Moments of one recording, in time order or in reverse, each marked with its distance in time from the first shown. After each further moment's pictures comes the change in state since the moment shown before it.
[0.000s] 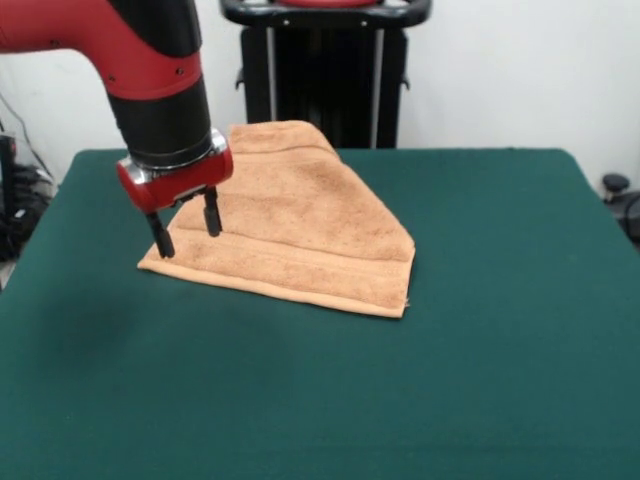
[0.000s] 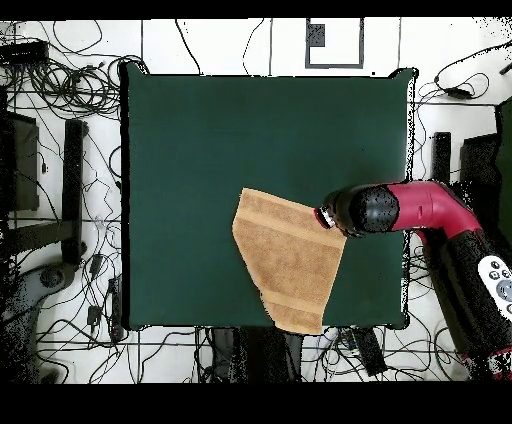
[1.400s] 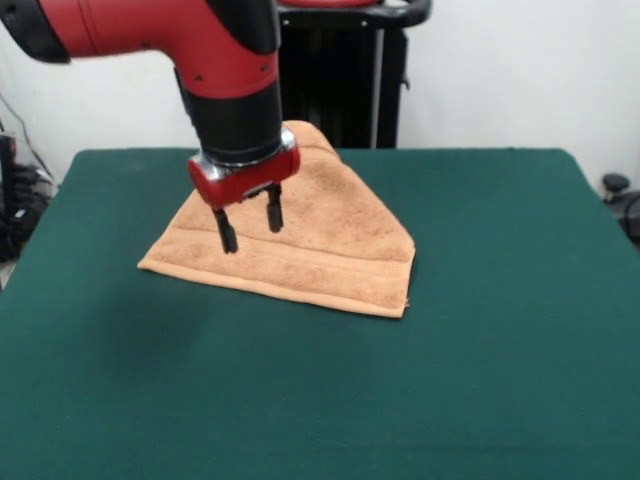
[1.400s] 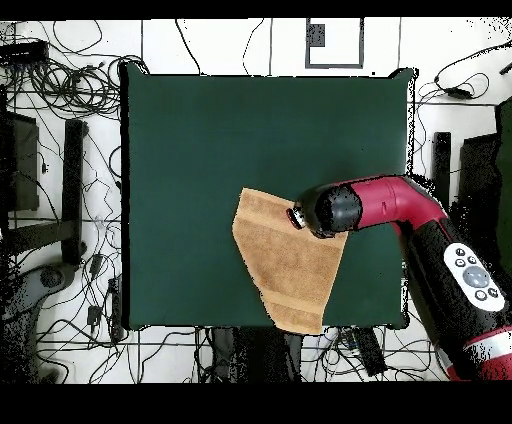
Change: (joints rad) arm 0.097 -0.036 -0.017 0.050 0.033 -0.036 0.104
